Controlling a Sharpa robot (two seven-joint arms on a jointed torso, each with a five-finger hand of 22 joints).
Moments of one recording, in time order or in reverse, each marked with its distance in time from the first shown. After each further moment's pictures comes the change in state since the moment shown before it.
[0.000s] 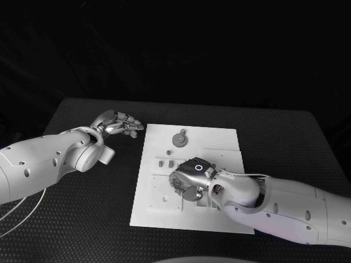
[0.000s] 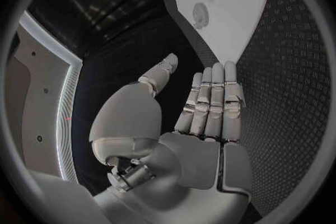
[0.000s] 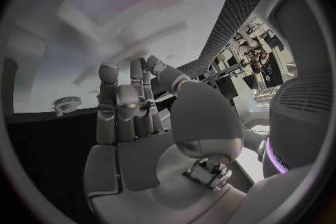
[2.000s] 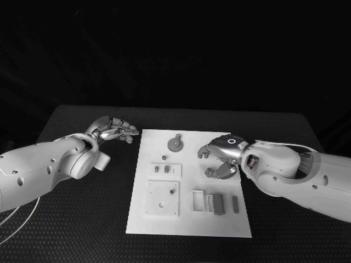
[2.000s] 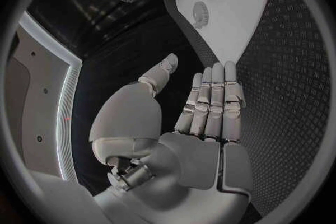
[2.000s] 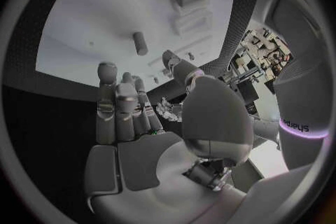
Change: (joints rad) left arm 0.000 0.007 0.000 -0.010 0.003 0.000 0.001; left_hand 0.000 0.000 -0.004 0.004 0.000 -0.011 0.004 0.000 -0.003 -0.004 0.004 0.000 -0.003 0.004 0.004 -0.008 0.012 0.008 0.000 0.000 0.000 -0.001; right arm 0.159 -0.259 0.049 0.113 0.105 0.198 -0.031; right_hand -0.097 -0.236 0.010 0.157 0.004 -0.276 -0.007 -0.122 -0.056 -0.334 0.122 -0.058 -0.081 -0.028 0.107 0.005 -0.020 -0.007 -0.002 0.010 -0.033 0.000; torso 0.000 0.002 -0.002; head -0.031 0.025
